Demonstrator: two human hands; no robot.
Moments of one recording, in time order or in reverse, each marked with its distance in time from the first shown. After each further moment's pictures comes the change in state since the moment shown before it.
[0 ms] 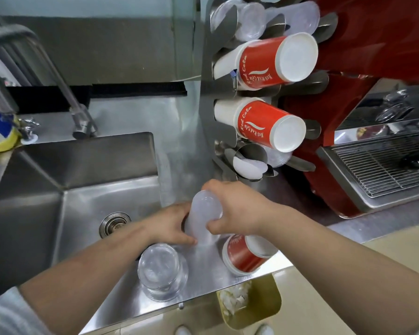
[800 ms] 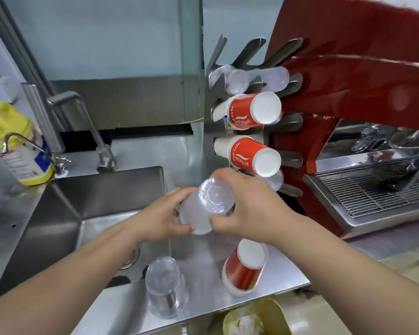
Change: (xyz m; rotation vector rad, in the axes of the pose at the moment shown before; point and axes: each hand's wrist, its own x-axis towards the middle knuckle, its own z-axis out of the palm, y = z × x) left_hand -0.050 0.062 -0.077 -0.207 0.293 0.051; right_hand -0.074 -0.043 -0.073 0.138 0.384 -0.133
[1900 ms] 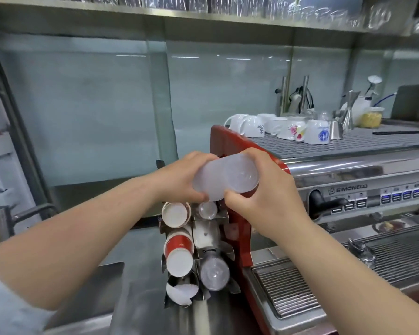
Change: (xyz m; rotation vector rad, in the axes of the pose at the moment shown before) left_hand 0.173 0.305 -0.064 0.580 0.228 0.321; right_hand -0.044 0.079 -0.237 0.088 0.690 -0.098
